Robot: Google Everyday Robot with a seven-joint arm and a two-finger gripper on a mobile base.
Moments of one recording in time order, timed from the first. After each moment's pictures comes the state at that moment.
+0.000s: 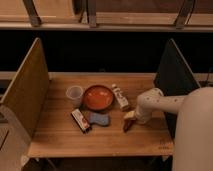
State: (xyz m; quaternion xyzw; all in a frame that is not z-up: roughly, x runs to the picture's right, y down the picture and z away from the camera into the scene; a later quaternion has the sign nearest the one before) arm 0.213 0.214 0.891 -0.21 0.25 0.77 0.56
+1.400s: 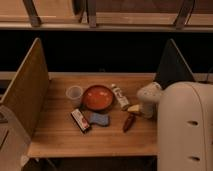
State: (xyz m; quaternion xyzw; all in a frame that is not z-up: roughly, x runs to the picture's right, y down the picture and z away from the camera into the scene) arm 0.261 0.193 0.925 -0.15 0.31 0.76 0.55
